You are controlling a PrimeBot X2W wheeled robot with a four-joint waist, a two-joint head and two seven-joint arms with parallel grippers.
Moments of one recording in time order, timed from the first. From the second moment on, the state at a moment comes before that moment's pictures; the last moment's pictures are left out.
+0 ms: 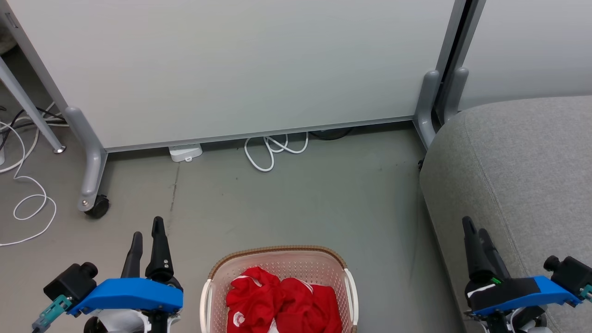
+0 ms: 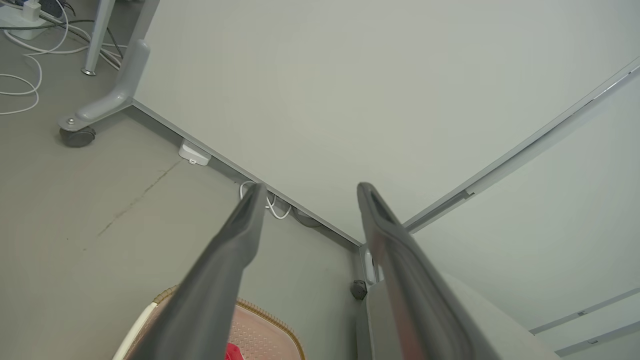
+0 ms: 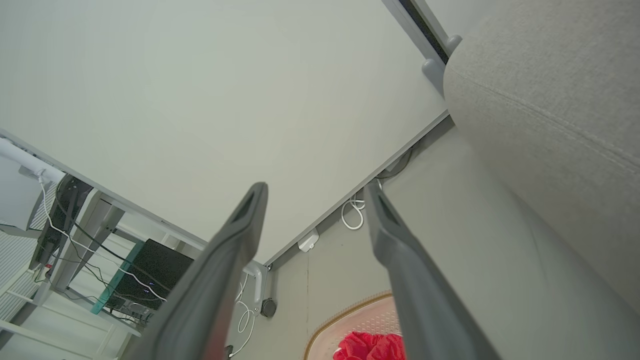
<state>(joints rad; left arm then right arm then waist) -0.07 0.05 -0.03 0.23 -0.82 -0.03 -0.08 -0.08 -0.04 -0.04 0.27 0.85 0.13 -0.08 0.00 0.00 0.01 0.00</state>
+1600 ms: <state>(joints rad) -0.11 0.06 -0.09 0.37 -0.36 -0.04 -0.20 -0.10 -0.04 -0.01 0.30 0.33 0.13 -0.18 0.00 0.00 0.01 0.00</state>
